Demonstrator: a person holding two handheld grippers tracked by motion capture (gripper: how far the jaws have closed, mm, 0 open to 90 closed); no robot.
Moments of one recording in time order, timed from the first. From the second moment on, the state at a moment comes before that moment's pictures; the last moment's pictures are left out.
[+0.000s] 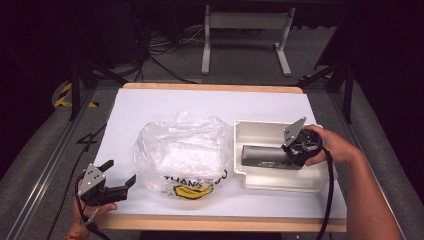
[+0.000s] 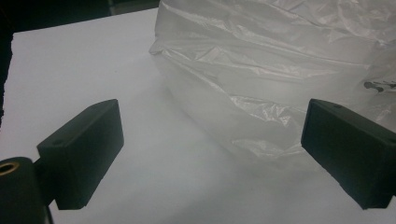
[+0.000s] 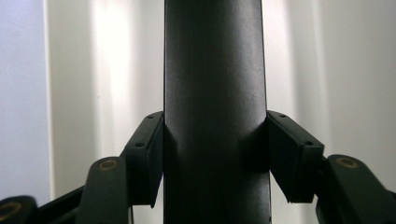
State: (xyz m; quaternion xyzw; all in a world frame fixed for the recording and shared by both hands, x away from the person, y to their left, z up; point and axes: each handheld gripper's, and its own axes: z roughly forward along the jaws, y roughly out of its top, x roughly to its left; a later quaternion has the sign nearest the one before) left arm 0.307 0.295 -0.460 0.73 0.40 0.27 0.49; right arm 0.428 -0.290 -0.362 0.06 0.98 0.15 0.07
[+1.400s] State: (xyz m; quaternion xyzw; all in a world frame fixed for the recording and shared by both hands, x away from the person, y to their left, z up) left arm 0.308 0.295 -0.460 0.73 0.40 0.27 0.49; right arm 0.429 -0.290 -0.362 0.08 0.98 0.13 0.08
